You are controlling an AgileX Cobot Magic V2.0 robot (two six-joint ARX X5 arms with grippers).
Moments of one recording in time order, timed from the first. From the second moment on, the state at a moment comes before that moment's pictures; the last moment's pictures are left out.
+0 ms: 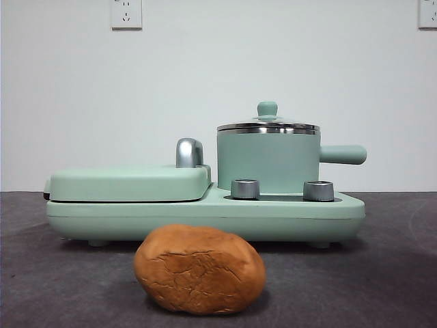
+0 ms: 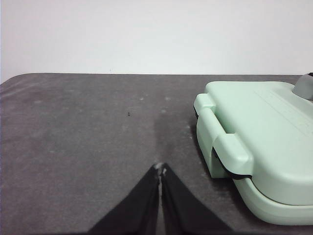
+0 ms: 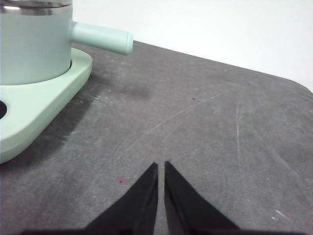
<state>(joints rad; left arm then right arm) 0.03 0.00 0.03 -0.09 0.10 -0.02 0.04 0.01 0.02 -0.17 0.00 -0.18</state>
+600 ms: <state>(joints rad) 0.03 0.00 0.03 0.02 0.10 -0.21 0.04 0.00 0.02 -0.08 0.00 0.02</state>
